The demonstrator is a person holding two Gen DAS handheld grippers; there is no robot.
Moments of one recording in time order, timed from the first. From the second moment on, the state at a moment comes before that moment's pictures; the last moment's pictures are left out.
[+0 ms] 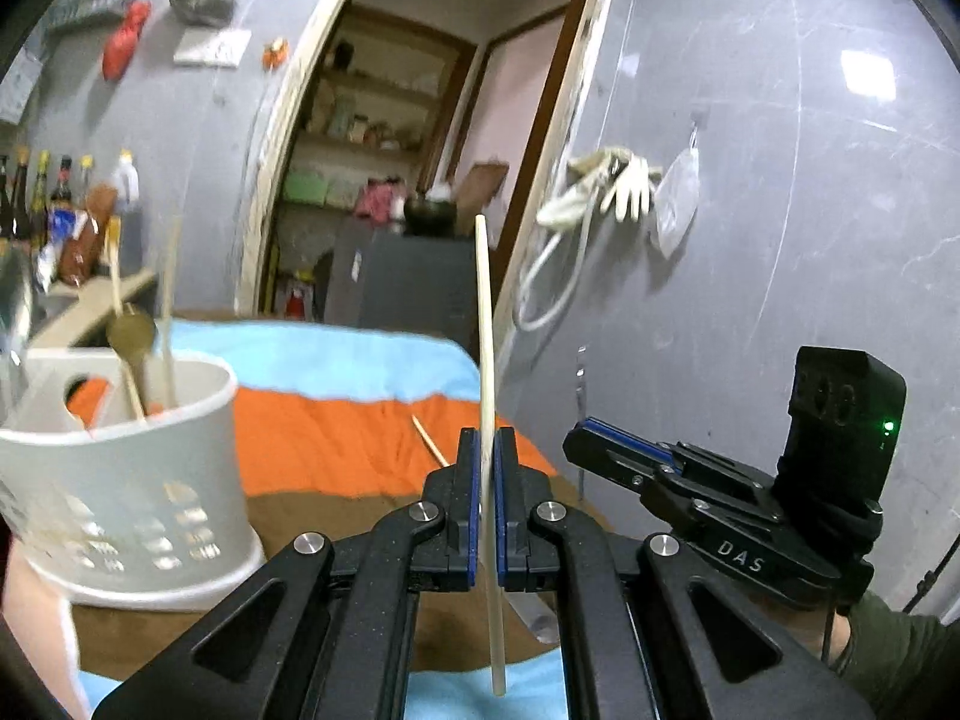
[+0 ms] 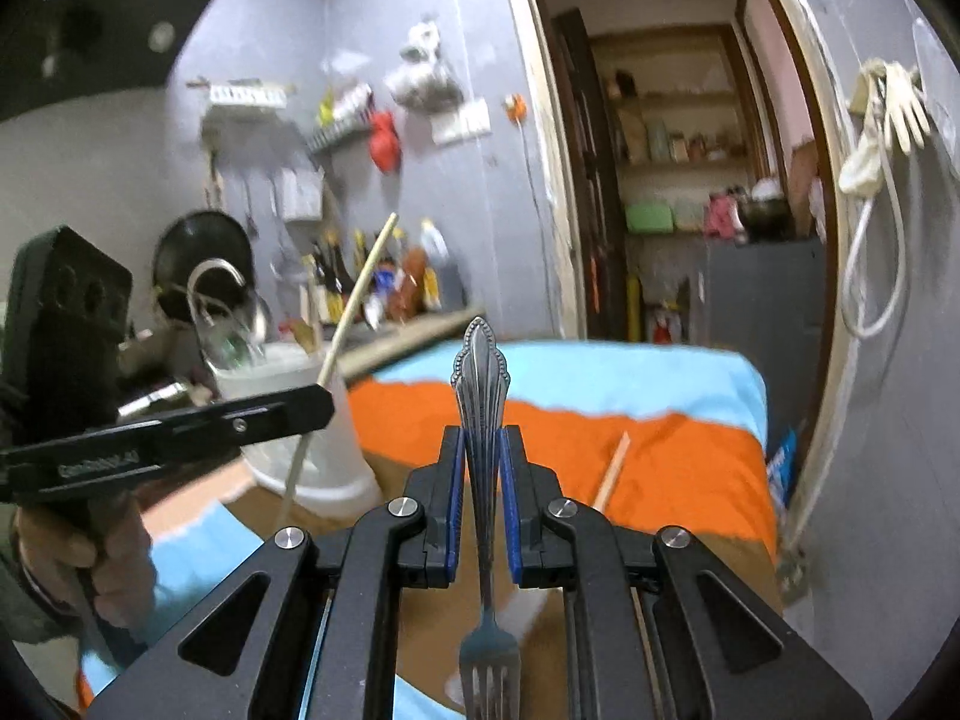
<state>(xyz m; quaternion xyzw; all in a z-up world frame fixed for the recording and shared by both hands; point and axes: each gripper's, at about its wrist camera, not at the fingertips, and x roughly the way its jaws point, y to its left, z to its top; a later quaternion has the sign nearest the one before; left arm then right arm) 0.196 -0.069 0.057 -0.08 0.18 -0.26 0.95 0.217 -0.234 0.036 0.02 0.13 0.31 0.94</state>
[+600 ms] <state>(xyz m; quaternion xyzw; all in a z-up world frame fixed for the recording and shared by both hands) 0.196 0.045 0.125 -0.12 0.06 -0.17 0.98 0.224 -0.152 0.127 0.05 0.02 0.40 0.92</state>
